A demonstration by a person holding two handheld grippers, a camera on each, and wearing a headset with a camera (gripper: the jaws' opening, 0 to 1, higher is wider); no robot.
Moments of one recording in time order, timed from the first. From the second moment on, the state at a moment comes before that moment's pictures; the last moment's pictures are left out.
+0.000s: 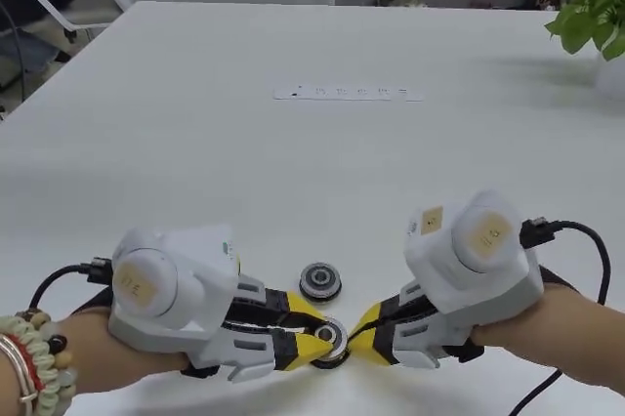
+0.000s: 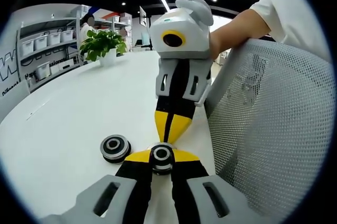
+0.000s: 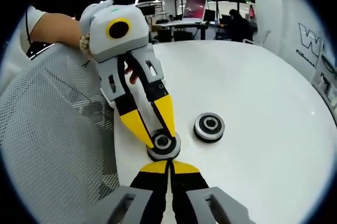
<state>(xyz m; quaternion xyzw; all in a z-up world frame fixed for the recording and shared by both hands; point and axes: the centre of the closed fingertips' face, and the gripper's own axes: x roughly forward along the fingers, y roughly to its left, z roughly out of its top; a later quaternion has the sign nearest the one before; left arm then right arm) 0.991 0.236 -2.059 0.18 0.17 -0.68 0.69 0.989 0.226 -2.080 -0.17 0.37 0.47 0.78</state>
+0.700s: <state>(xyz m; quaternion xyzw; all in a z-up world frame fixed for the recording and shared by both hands) 0.992 0.234 -2.059 0.18 0.17 -0.67 0.70 0.999 0.220 -2.070 0.19 0.48 0.36 0.78</state>
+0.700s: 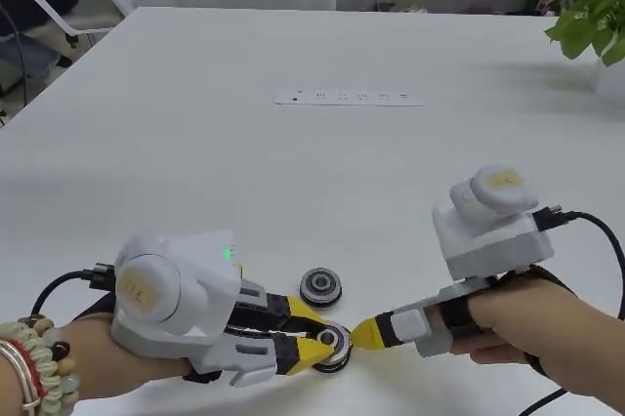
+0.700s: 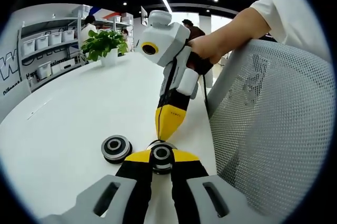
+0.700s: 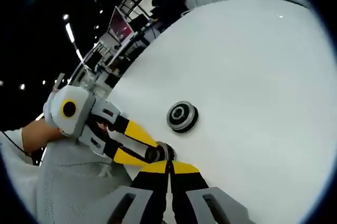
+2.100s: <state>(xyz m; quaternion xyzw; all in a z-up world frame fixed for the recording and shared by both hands) 0.992 0.234 -2.059 0.18 0.17 -0.68 0.69 0.991 0.233 -2.058 0.11 0.45 0.40 0.79</state>
